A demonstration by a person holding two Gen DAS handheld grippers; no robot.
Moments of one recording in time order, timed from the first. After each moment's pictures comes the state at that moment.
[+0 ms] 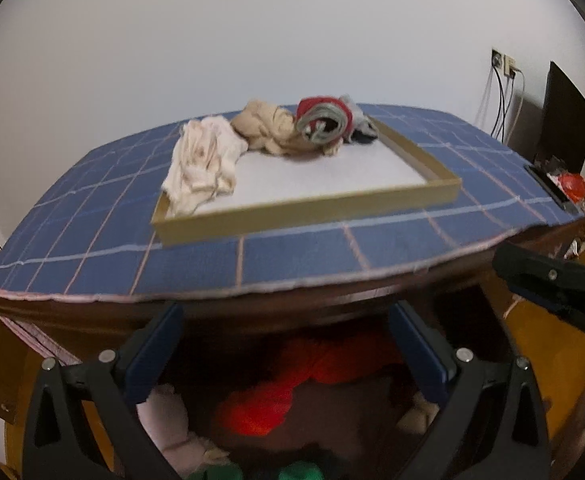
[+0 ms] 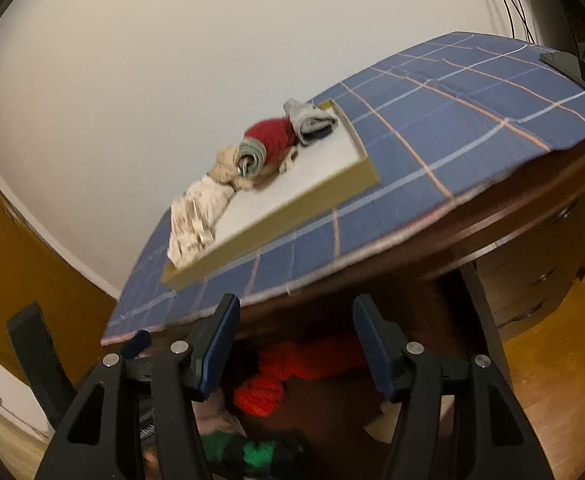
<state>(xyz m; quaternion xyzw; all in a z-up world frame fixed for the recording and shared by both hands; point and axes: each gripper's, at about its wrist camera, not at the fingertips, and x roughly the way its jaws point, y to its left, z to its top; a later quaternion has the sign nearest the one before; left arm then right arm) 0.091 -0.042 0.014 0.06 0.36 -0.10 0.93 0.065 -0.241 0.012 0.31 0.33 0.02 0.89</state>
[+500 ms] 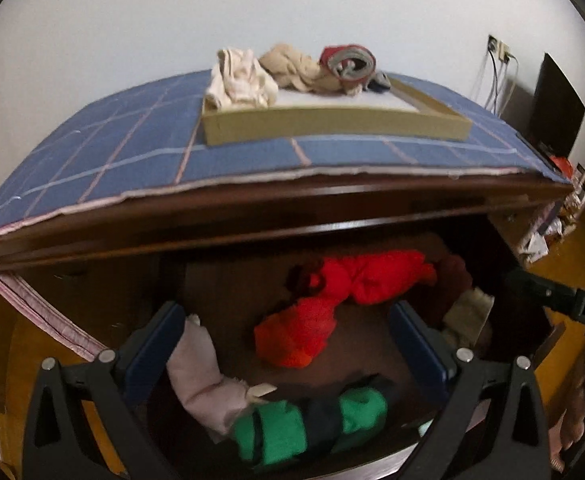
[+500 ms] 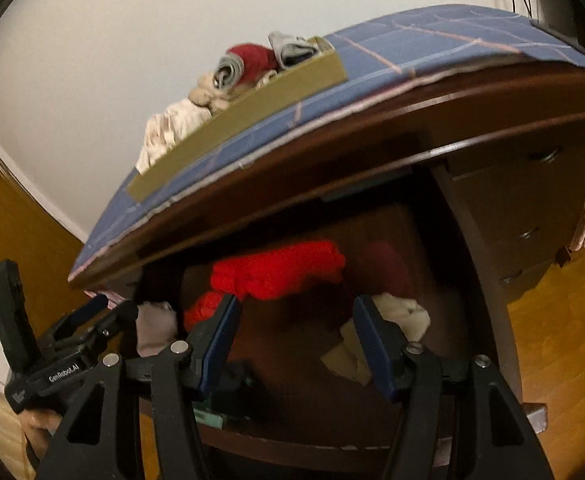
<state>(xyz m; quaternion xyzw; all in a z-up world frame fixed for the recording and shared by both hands) 0.065 0.024 -0.029 0.05 0.41 -0.14 0.90 0.027 -0.224 -0.049 0.26 0.40 0.02 0.88</state>
